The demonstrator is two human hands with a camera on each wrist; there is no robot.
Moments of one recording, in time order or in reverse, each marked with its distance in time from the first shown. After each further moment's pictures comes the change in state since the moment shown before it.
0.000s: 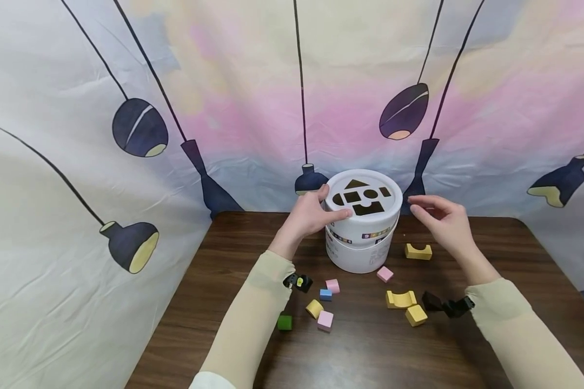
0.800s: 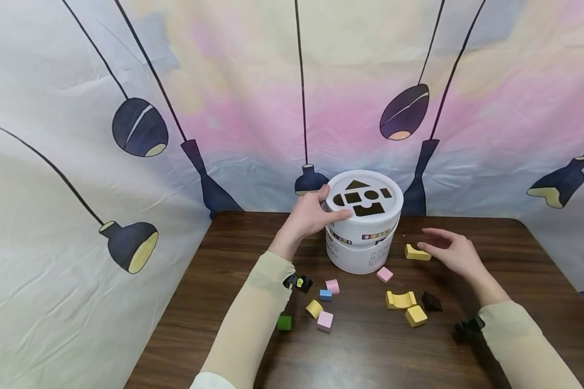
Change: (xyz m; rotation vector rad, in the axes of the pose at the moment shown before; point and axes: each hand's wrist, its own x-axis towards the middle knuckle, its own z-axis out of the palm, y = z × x) left_hand 0.000 -0.001 0.000 -0.029 0.000 0.012; right_hand -0.049 0.073 -0.024 -0.310 -0.278 0.326
